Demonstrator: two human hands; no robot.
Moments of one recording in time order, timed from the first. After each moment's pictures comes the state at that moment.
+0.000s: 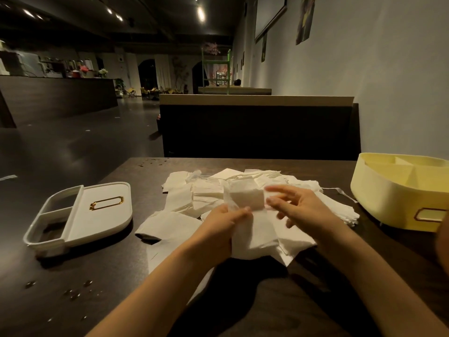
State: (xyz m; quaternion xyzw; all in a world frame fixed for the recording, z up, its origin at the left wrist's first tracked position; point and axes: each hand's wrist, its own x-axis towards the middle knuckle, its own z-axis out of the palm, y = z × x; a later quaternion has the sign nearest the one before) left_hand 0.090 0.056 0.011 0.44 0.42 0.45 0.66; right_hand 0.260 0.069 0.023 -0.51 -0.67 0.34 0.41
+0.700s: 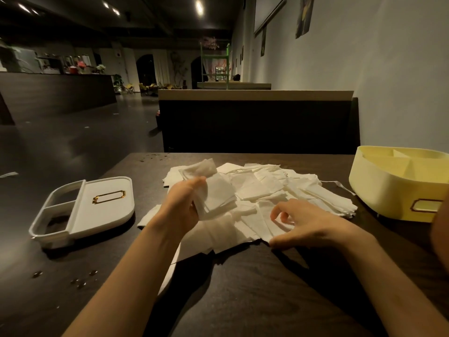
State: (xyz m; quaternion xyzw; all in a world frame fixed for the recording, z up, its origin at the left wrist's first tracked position) left_hand 0.049 0.061 0.039 0.35 0.47 0.56 0.58; right_hand 0.273 0.065 0.021 -0.58 -0.80 0.17 0.04
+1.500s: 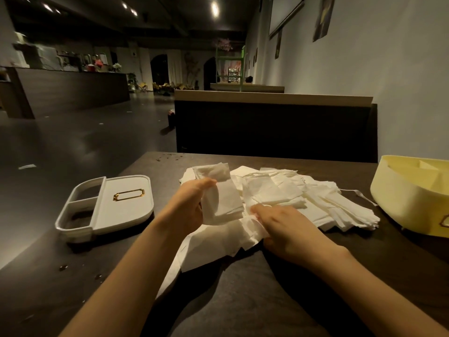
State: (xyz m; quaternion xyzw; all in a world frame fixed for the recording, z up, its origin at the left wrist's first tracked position) left_hand 0.018 0.064 0.040 0.39 0.51 0.52 0.57; right_hand 0.207 0.065 0.003 -0.44 -0.89 -0.09 0.10
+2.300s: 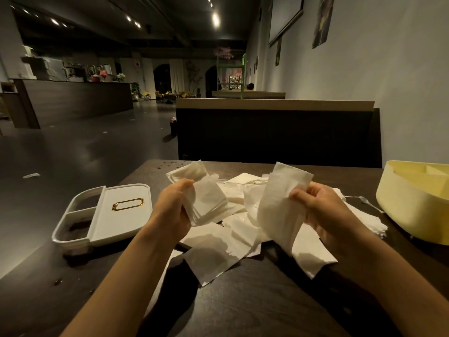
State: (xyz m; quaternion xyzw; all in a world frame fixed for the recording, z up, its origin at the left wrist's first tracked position) left_hand 0.008 0.057 0.051 0.32 0.45 0.62 0.55; right_hand 0.233 0.072 0.038 -0.47 -0.57 0.47 0.49
